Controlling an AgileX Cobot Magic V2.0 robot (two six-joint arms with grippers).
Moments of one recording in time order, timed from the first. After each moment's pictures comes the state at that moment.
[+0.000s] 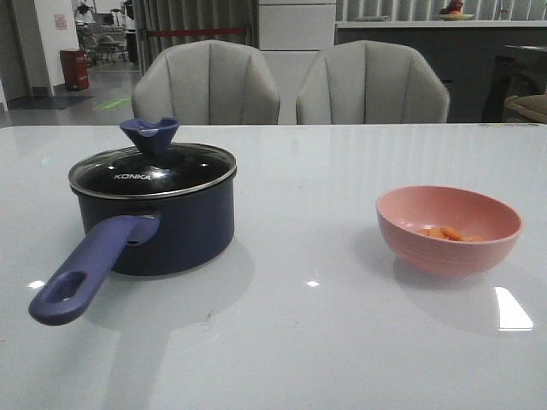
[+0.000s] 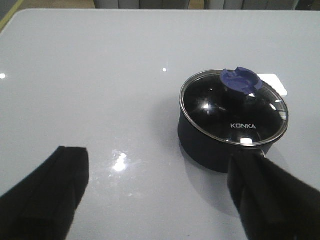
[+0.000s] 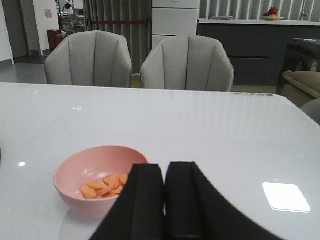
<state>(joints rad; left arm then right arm) -0.09 0.63 -0.62 -0.15 0.54 0.05 0.09 -0.01 0.03 -0.03 0.03 0.08</state>
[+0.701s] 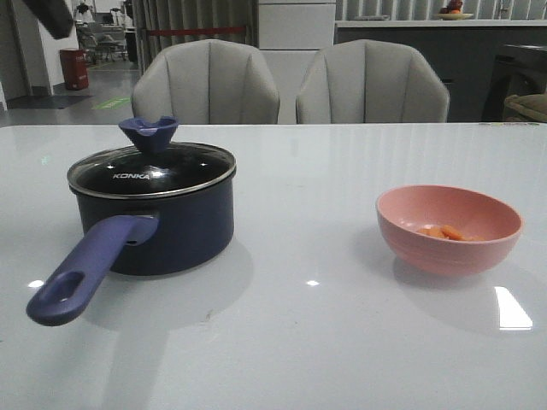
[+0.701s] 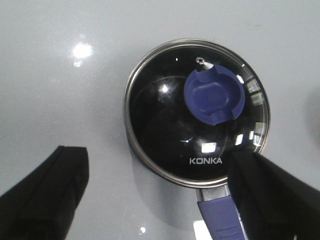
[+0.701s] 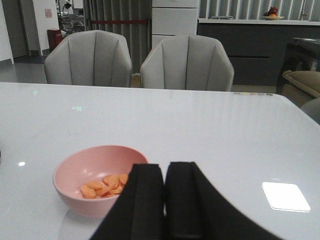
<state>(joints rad) -0.25 1.49 -1.35 -0.12 0.86 -0.10 0.09 -0.01 0.03 -0.03 0.03 0.08</state>
